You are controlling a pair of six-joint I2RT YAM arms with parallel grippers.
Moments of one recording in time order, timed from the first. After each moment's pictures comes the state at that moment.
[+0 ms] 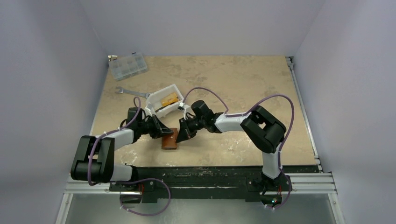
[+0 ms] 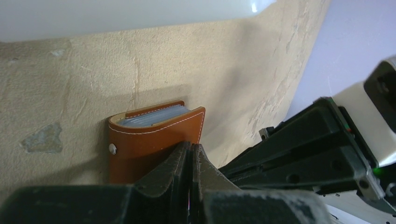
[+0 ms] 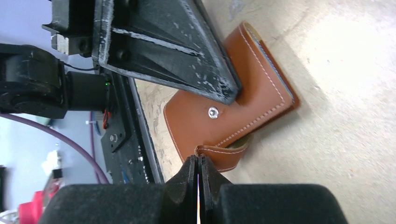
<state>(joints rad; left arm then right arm) -0.09 1.37 0.41 0.10 0.66 -0.77 0.87 1.94 1.05 0.22 -0.68 0.47</state>
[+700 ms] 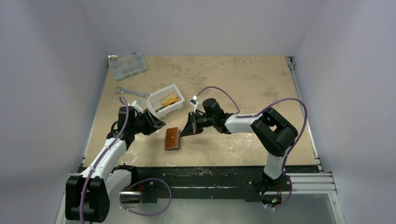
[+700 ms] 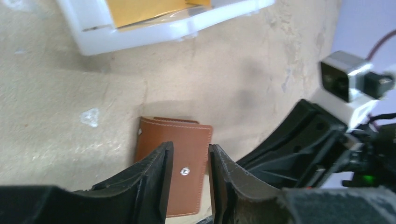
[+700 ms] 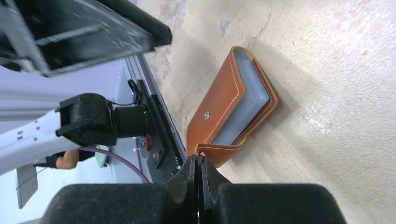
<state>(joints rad) -0.07 0.99 0.47 -0.17 0.45 -0.74 0.78 1.84 0.90 0.38 -0.69 0.79</state>
